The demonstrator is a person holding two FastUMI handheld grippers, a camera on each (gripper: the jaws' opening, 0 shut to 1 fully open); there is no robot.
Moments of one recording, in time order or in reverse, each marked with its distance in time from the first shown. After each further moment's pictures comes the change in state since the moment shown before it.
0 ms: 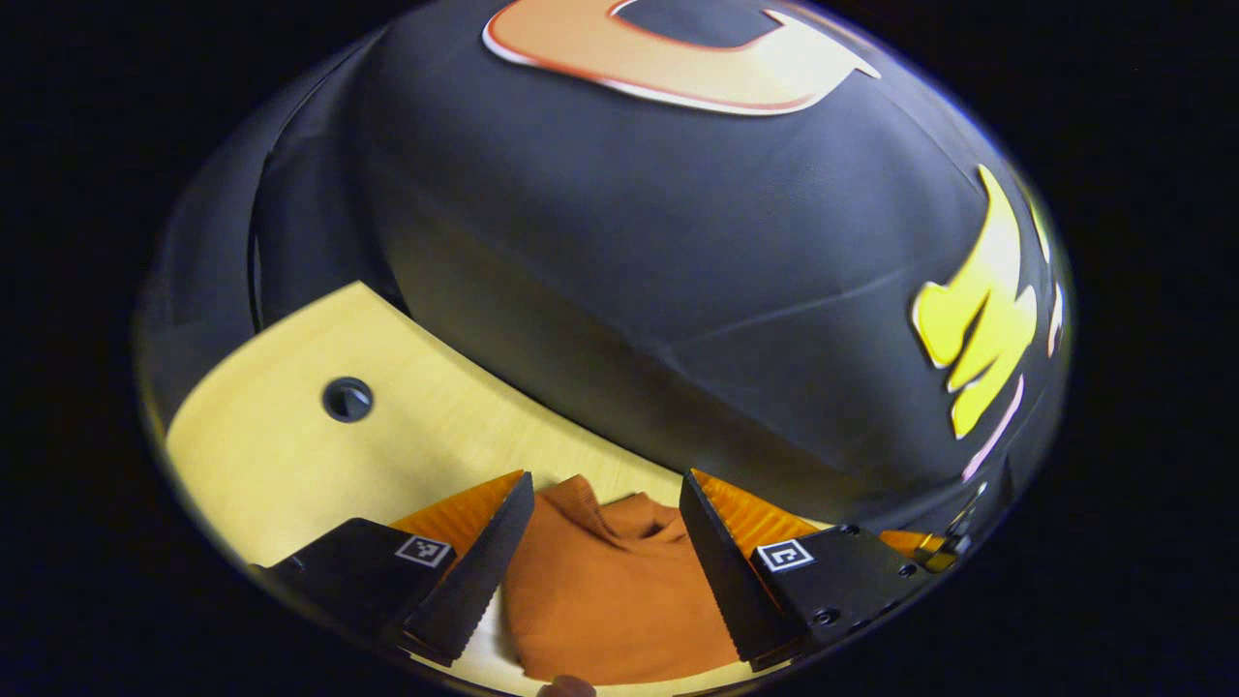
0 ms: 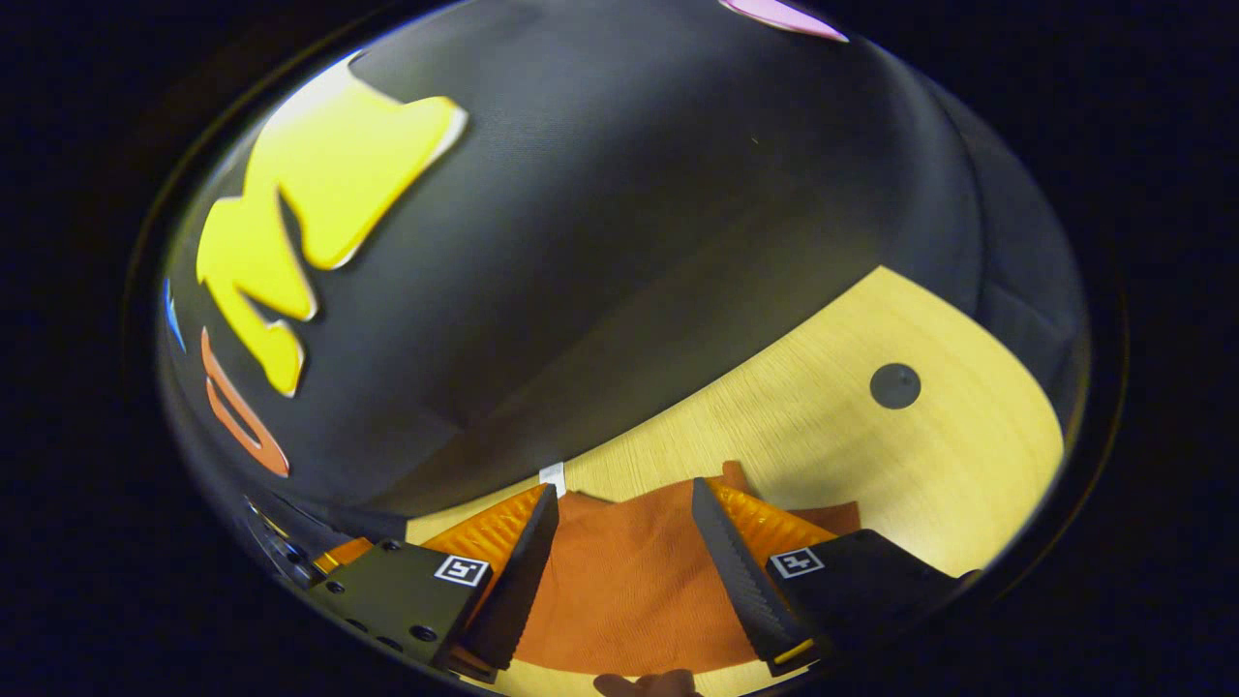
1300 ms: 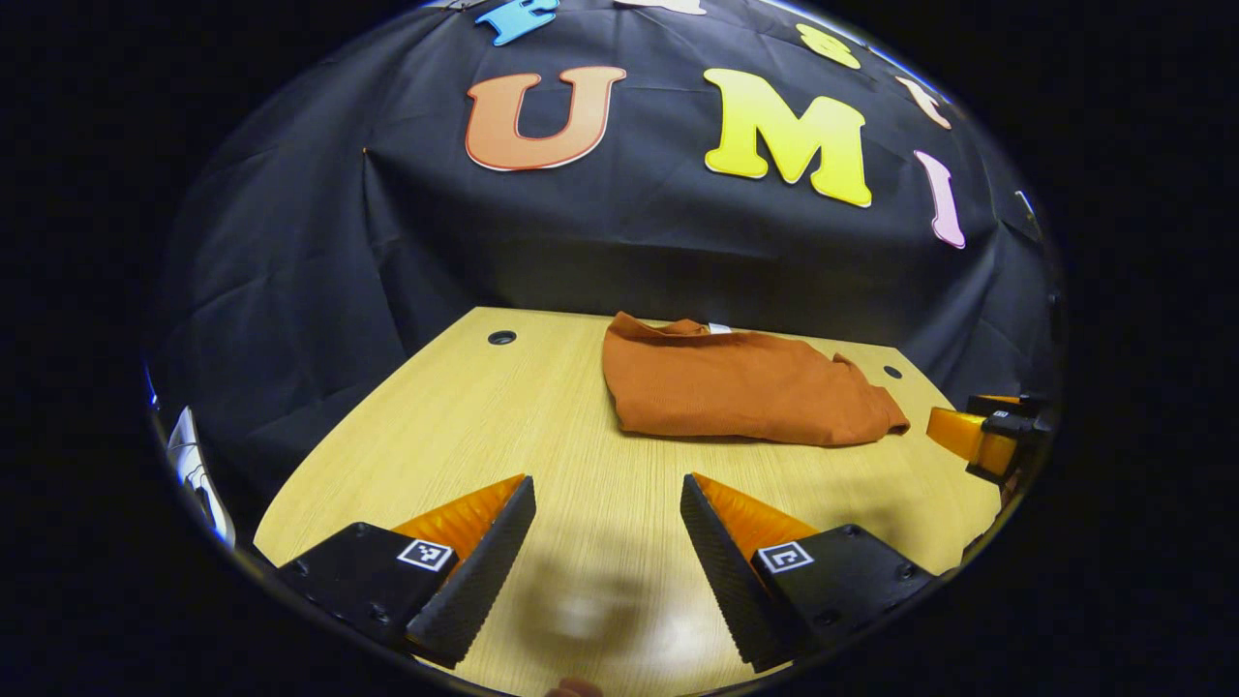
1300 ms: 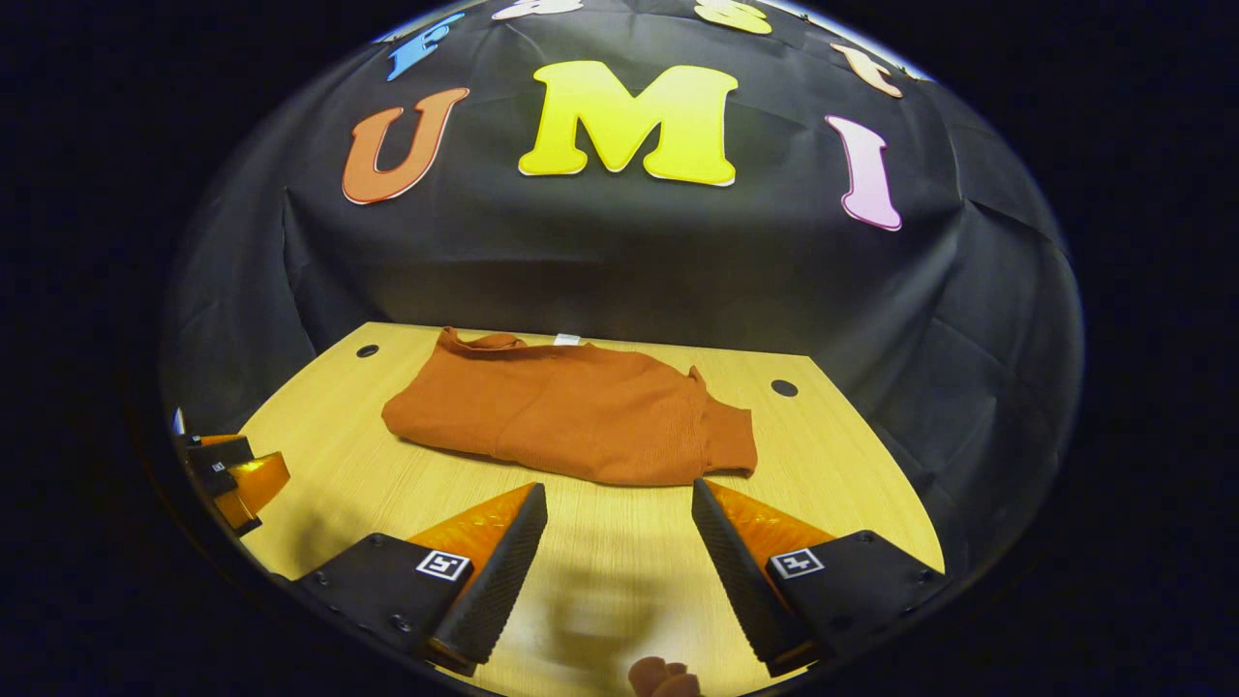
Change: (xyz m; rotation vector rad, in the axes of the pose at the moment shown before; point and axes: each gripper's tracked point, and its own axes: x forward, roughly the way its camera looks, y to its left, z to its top) left arm -0.251 0.027 -0.201 0.411 -0.034 0.198; right arm -0.210 0.007 -0.235 -0.598 -0.169 -0.205
